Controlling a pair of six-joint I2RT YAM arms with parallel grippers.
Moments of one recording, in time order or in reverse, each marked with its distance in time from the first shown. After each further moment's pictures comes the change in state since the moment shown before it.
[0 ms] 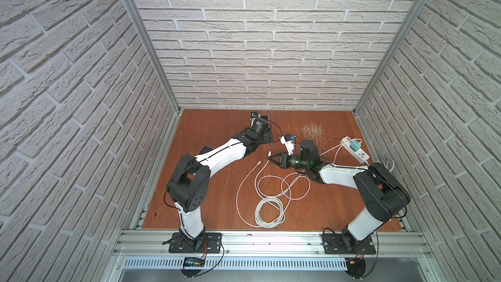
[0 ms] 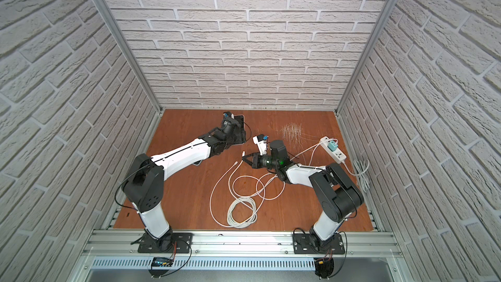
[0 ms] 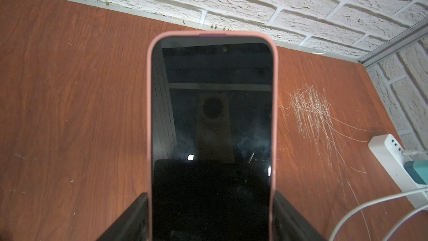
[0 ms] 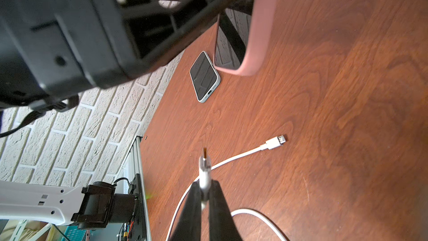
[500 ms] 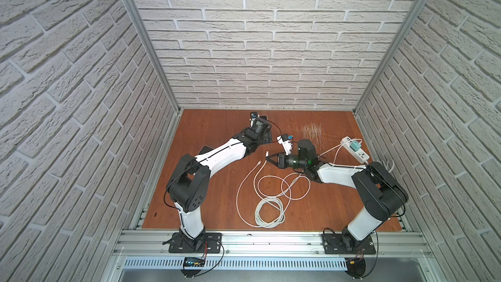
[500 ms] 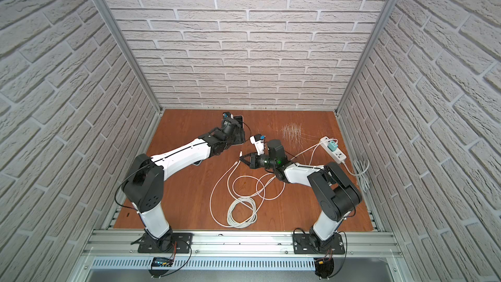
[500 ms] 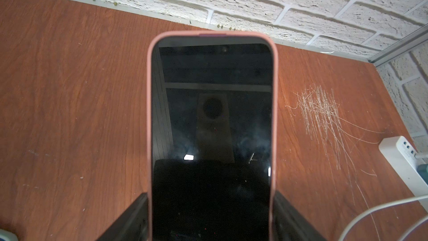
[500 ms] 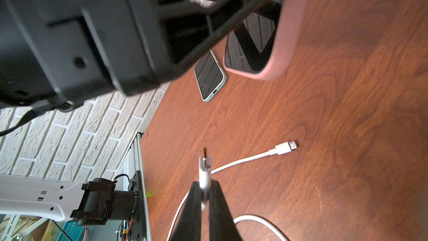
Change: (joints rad) left arm -0.002 0.000 0.002 -0.018 -0.026 0.001; right arm 0.024 0.016 0.030 -0.010 -0.002 -0.021
